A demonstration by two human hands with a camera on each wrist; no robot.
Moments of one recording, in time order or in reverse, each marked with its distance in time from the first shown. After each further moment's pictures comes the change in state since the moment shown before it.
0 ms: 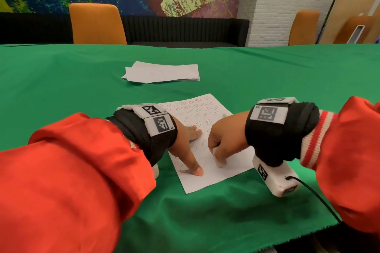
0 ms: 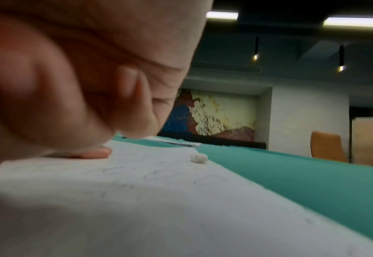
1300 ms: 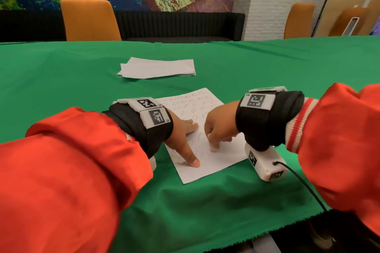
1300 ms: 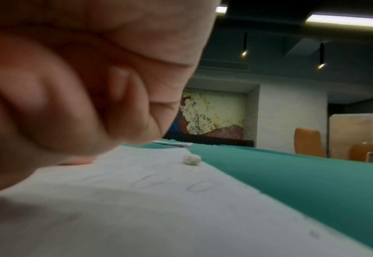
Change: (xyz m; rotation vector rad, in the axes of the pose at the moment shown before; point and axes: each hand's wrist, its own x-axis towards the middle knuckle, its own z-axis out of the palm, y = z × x) left_hand 0.007 -0.002 0.002 0.017 0.028 0.008; right_hand 0.004 -0.004 -0.001 0.005 0.043 0.070
